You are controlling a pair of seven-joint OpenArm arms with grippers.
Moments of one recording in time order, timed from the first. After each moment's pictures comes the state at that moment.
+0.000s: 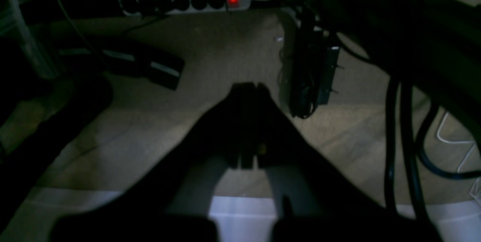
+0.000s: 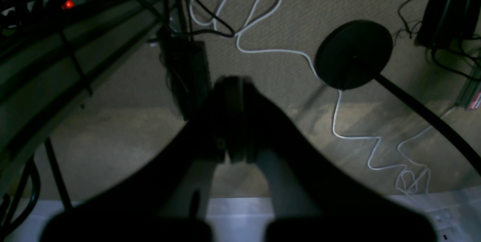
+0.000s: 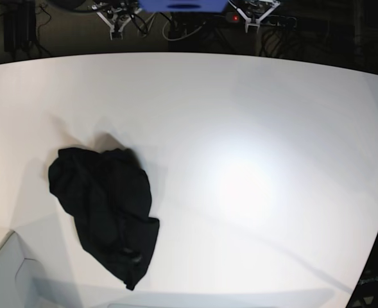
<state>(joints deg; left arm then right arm) 7.9 -1.9 4.4 13.9 -2.2 0.3 -0.7 -7.2 1.0 2.0 15.6 -0.2 -0.8 -1.9</state>
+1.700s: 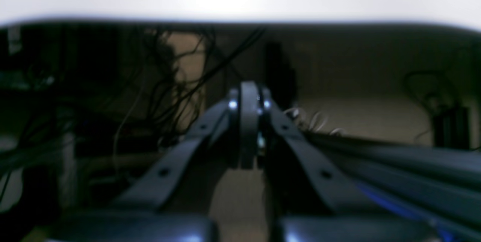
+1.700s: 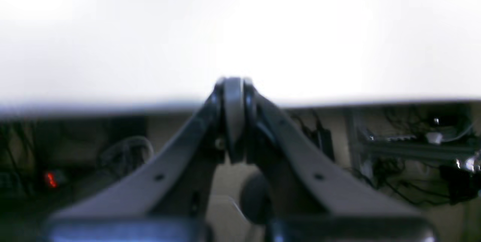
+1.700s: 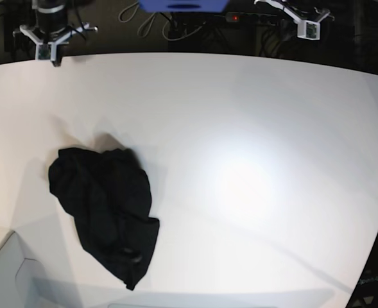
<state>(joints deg) 53.5 -20.9 4.3 103.9 -21.0 1.2 0.8 -46.8 4.6 13.7 107.5 0.0 0.0 -9.2</state>
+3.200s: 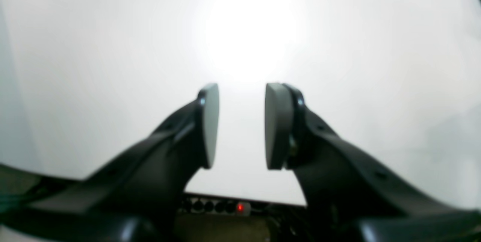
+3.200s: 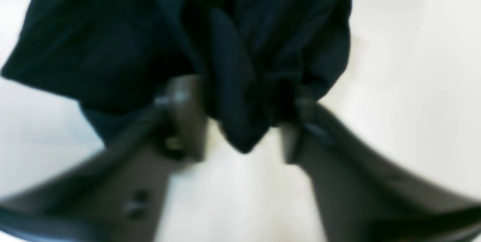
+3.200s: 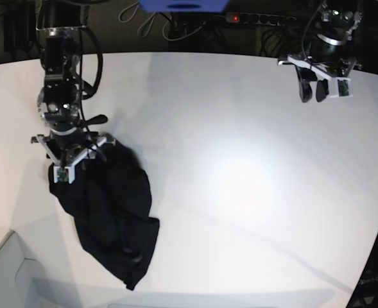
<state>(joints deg) 40.9 -15.4 -9.6 115.4 -21.4 0.7 18.6 -4.6 6.7 5.4 96.0 0.0 0.1 -37.7</state>
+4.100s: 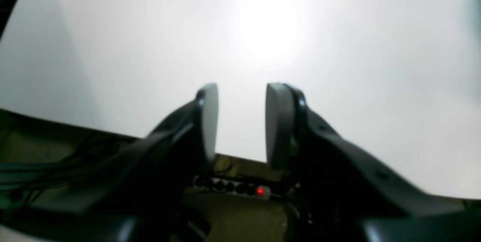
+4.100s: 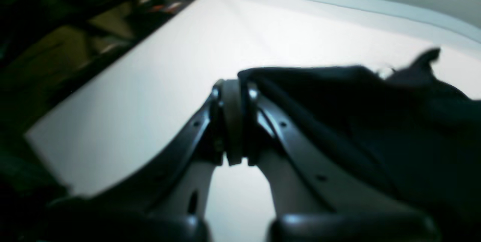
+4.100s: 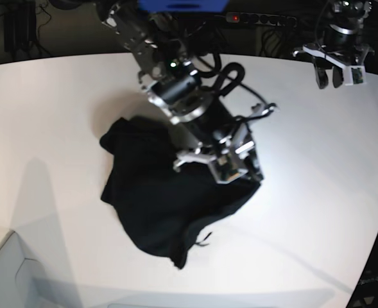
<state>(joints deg) 45.7 -14.6 -17.0 115.4 -21.5 0.1 18.8 -3.6 -7.8 -37.0 113.2 -0.3 0.0 -37.6</state>
